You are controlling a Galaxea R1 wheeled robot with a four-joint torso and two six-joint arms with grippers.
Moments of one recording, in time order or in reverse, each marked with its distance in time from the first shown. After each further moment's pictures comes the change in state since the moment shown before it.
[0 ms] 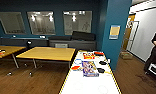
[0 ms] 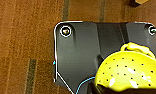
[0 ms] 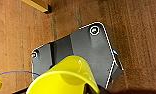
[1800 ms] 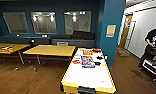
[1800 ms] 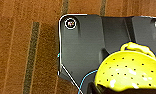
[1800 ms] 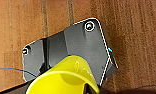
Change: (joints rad) left arm 0.049 0.021 -0.057 0.003 -0.041 0.000; right arm -0.010 0.099 -0.157 -0.010 -0.019 -0.010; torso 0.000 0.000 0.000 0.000
